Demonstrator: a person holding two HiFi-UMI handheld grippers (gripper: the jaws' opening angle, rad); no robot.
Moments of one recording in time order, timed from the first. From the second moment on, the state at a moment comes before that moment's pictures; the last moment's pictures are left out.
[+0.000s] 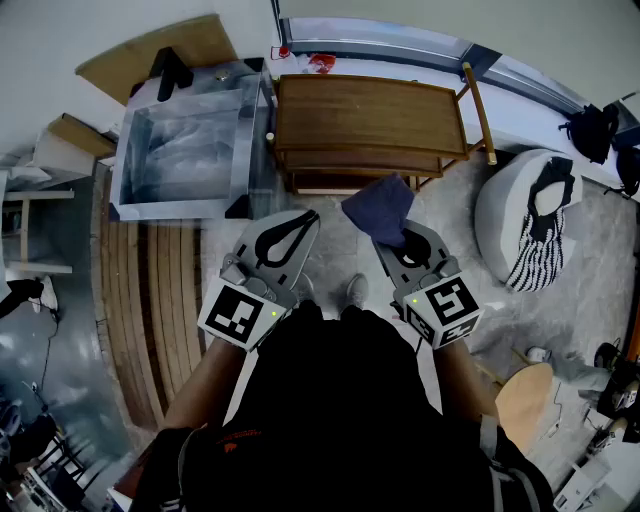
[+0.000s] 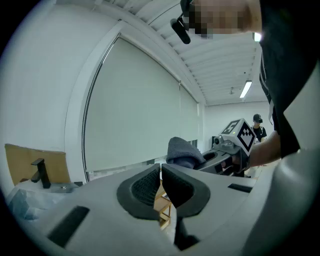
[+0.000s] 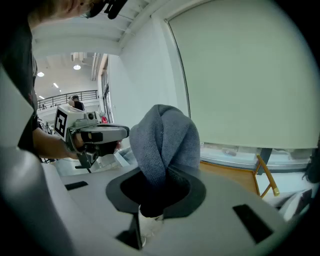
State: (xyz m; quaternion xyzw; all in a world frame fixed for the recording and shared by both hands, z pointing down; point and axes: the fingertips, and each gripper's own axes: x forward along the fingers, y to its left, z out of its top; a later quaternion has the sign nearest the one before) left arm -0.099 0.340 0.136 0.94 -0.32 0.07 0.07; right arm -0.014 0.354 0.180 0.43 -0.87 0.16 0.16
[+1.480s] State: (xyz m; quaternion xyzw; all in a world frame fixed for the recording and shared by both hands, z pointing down) left arm 0.020 0.385 0.166 0.93 -0.35 0.08 0.08; right arm 0.100 0.394 0.200 0.39 -0.90 0.16 0.15
